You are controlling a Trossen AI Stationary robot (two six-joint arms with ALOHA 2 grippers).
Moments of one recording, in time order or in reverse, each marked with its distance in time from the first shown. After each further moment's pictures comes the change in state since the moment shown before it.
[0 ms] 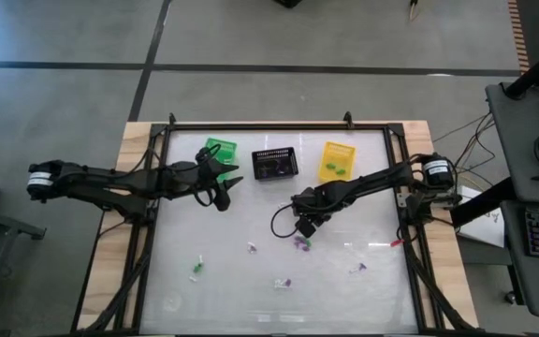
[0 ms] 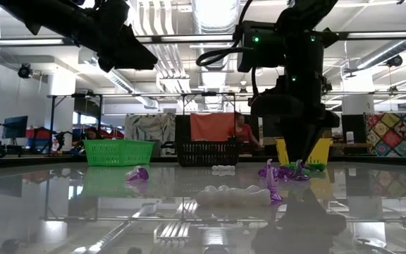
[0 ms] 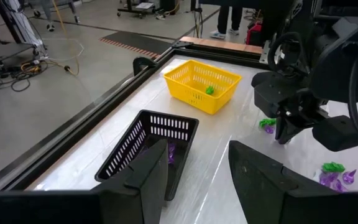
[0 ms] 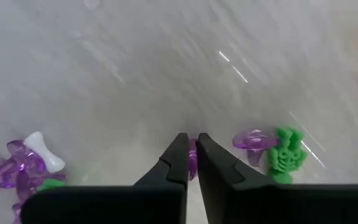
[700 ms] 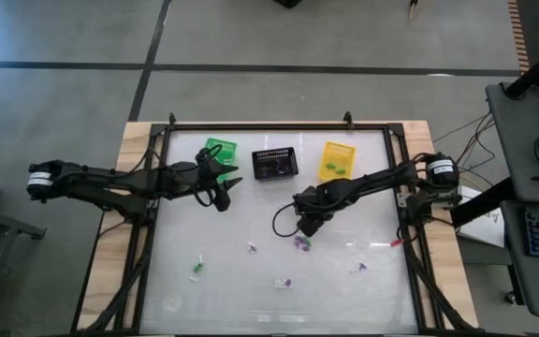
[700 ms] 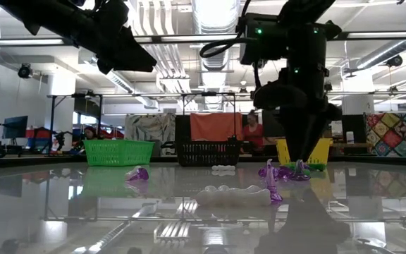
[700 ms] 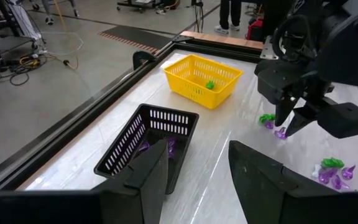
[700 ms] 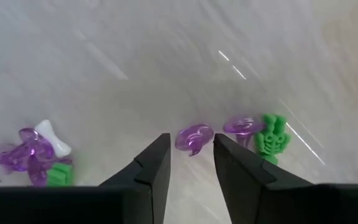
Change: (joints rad) left arm 0.000 0.000 0.000 -0.022 0.001 -0.019; right arm 0.001 -0.037 0.007 -0.044 0.000 0.011
